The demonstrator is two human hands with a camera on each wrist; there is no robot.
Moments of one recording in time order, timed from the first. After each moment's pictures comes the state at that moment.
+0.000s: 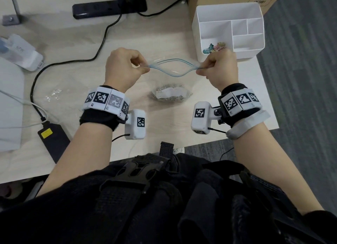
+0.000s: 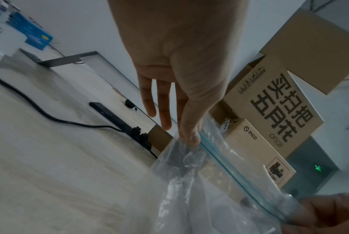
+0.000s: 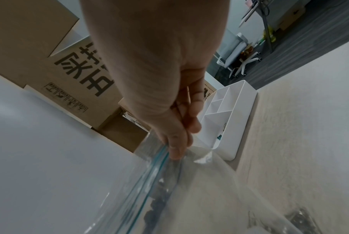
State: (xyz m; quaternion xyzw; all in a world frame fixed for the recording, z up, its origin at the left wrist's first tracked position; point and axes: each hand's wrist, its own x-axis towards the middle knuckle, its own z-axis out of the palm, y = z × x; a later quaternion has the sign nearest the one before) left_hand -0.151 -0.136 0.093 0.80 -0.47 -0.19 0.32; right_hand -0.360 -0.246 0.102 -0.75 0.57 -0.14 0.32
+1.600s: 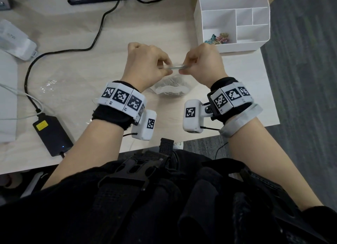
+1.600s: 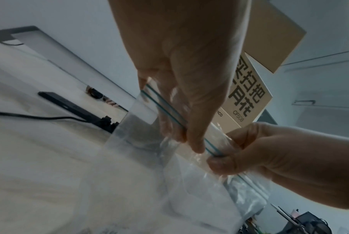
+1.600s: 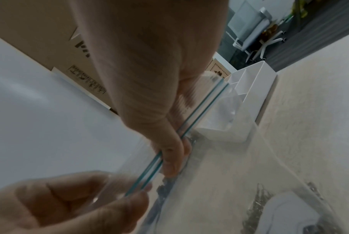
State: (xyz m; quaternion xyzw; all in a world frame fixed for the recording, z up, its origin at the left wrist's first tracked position) left_hand -0.196 -0.150 0.100 0.77 -0.60 -0.12 0.21; right_hand -0.336 -0.233 0.102 -0.83 0.46 -0.08 0.31
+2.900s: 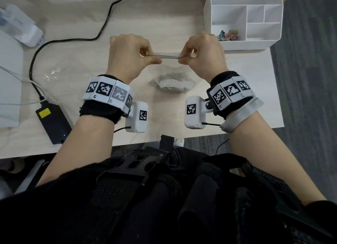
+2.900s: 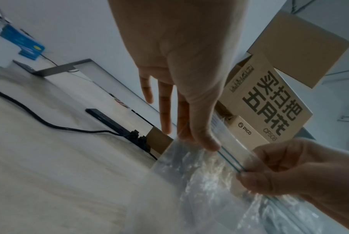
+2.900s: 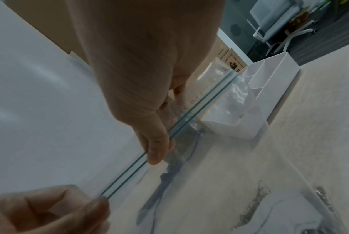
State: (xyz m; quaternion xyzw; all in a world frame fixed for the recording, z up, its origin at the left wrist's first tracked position) left_hand -0.168 -0.127 0.098 0.80 -0.51 -0.16 0.27; right_hand -0.325 -0.235 0.099 -0.88 0.40 -0.10 0.25
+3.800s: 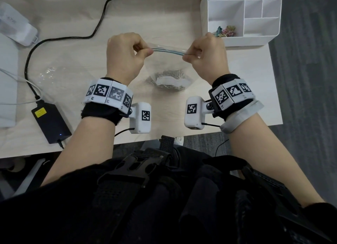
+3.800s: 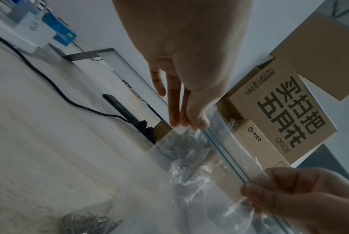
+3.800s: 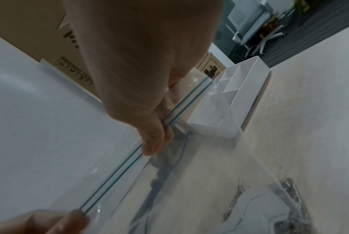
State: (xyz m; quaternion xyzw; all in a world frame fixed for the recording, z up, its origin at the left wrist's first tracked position) left_hand -0.176 -0.132 0.084 0.80 -0.46 -0.14 0.36; right_hand -0.344 -0.242 0.082 -0.85 0.43 -0.14 0.26
